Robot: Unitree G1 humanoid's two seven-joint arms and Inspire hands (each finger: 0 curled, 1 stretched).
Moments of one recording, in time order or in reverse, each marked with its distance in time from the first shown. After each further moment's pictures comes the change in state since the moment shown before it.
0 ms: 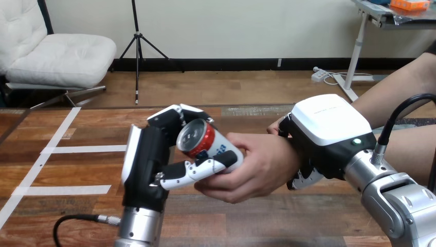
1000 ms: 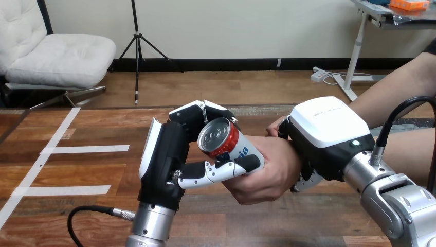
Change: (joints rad) left arm -0.001 -0.006 -0.074 -0.051 0.010 0.018 -0.015; right arm -0.001 -0.001 0.000 0.028 0.001 -0.024 -0.017
